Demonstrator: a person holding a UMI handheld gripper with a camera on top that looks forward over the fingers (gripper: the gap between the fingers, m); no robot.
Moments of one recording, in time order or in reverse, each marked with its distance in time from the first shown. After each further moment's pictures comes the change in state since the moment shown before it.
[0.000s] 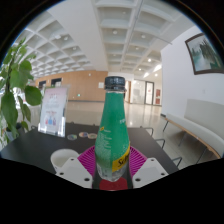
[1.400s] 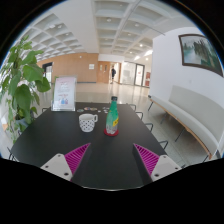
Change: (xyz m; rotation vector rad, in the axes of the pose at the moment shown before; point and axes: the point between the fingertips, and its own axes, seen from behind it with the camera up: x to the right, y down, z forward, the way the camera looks) arm -0.023 0.038 -0.311 -0.226 0.120 0.004
